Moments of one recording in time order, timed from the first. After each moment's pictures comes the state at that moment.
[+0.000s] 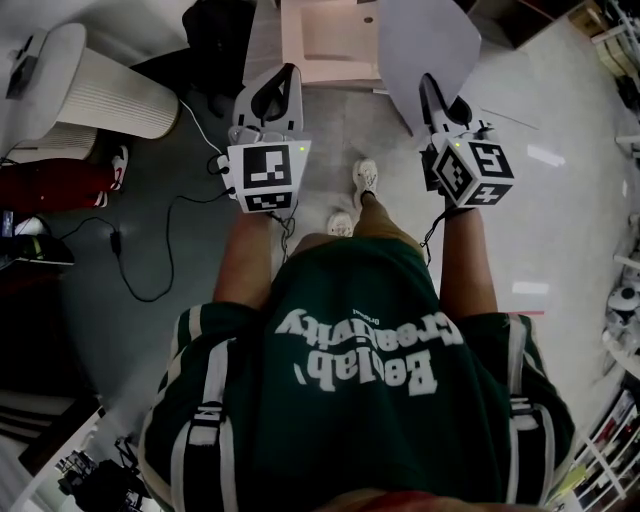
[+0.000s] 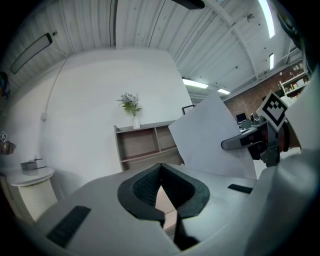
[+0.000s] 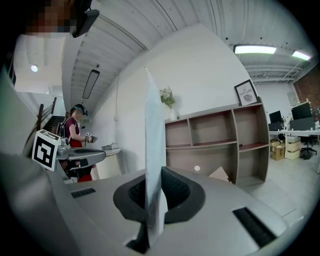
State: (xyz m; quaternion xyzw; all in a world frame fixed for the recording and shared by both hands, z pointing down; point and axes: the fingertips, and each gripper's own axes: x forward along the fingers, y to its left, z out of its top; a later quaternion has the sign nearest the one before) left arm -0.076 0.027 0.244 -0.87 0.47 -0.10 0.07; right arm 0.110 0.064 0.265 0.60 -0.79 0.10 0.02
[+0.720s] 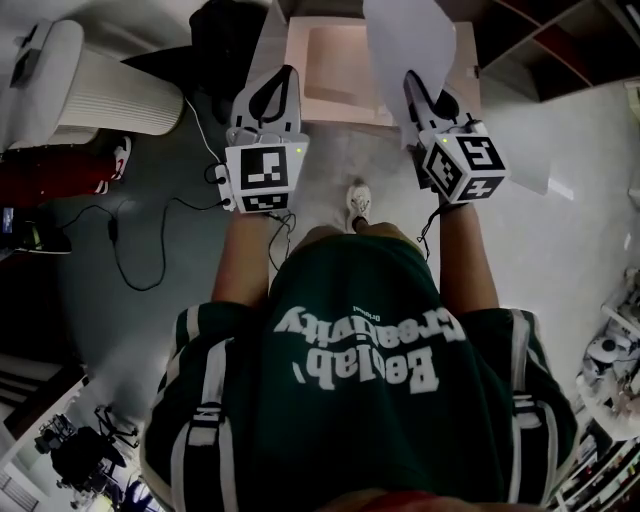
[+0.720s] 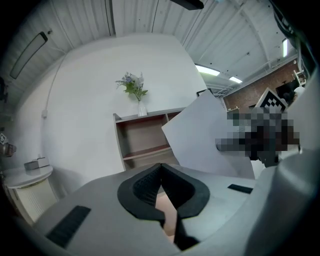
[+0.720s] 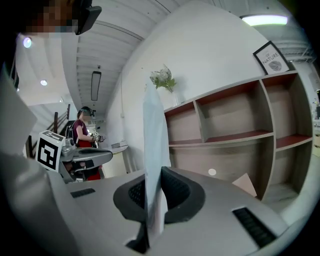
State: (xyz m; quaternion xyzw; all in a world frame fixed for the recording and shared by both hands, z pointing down) left arm -0.019 -0.144 0.284 -0.84 0.53 -0.14 0.06; right arm 0.147 -0.138 0.309 0.51 -0.85 0.13 0.03
